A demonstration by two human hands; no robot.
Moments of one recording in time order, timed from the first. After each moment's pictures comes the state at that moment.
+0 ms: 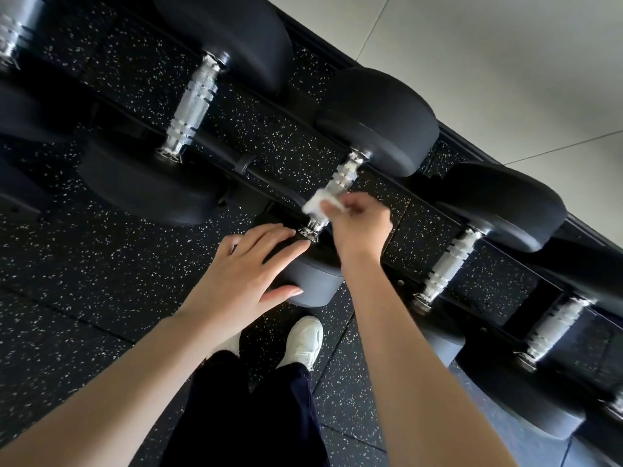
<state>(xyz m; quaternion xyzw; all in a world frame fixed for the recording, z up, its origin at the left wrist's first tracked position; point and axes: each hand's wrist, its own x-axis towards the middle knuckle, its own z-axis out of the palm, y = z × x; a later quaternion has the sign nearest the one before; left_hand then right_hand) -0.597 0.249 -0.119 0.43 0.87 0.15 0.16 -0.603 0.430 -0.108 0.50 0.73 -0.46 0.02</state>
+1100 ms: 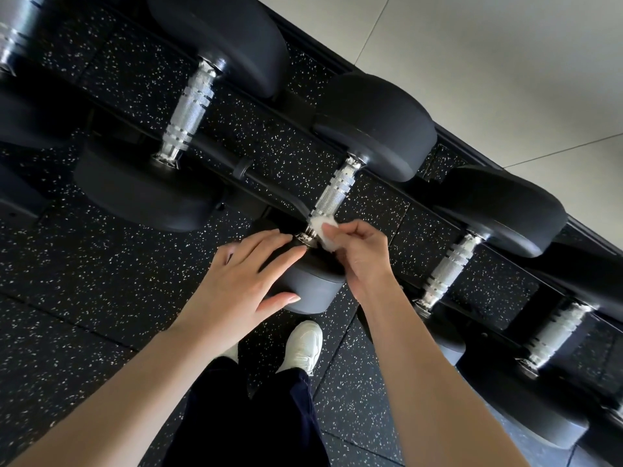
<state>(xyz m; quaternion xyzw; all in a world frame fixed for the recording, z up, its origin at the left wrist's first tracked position) -0.594 0.250 -0.115 0.42 0.88 0.16 0.17 -0.572 0.446 -0.130 0.53 0.47 -0.71 0.06</state>
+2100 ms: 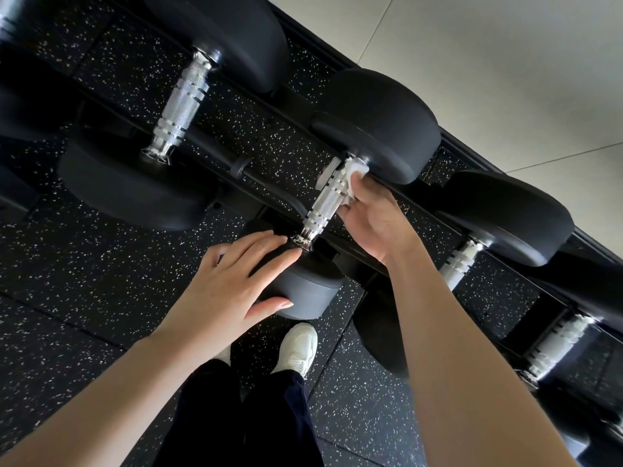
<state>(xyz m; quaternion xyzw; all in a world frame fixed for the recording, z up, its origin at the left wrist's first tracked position) -0.593 0.248 -0.122 0.42 0.88 0.17 0.13 -0.618 0.491 -0.138 0.36 0.37 -0.85 0.09</state>
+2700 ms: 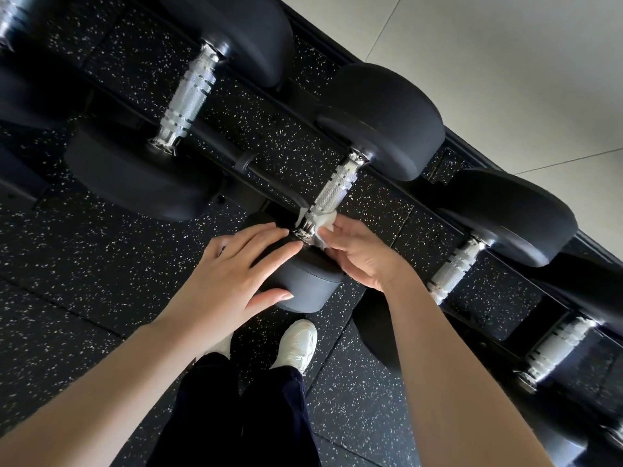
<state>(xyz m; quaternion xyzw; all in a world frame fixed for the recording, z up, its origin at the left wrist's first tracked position) -0.591 0.250 -0.120 0.42 0.88 0.16 0.14 -0.578 0.473 -0.146 0.32 0.49 -0.76 0.29</state>
